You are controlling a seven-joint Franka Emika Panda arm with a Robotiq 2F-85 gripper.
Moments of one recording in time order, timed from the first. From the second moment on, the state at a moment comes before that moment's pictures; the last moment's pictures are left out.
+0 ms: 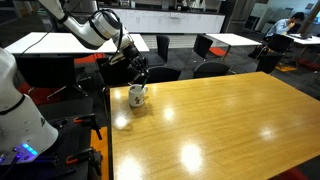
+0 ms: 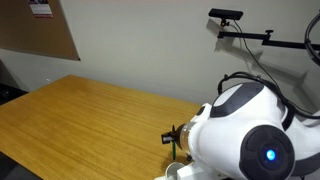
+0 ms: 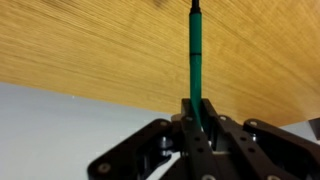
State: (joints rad) arm 0.19 -0.12 0.20 -2.48 -1.07 2.31 2.15
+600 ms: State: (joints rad) arm 0.08 -0.19 0.11 -2.55 -1.09 2.30 2.25
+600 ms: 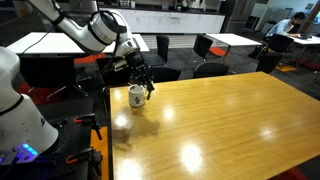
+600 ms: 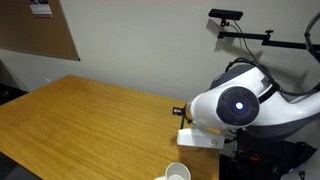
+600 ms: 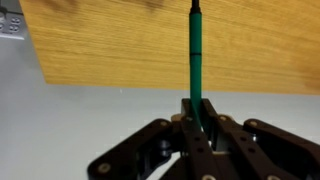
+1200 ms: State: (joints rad) arm -0.04 -0.18 -0.03 -2.60 -1.09 2.44 2.27
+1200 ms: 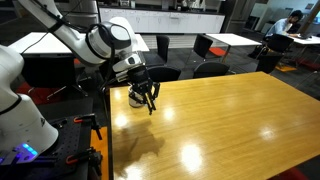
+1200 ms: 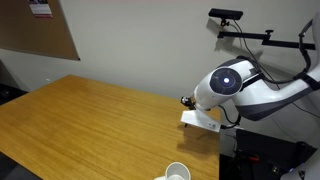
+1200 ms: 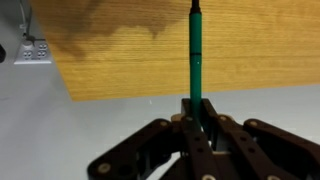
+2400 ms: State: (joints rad) arm -0.10 -0.01 -0.12 -2.56 -1.07 2.74 2.27
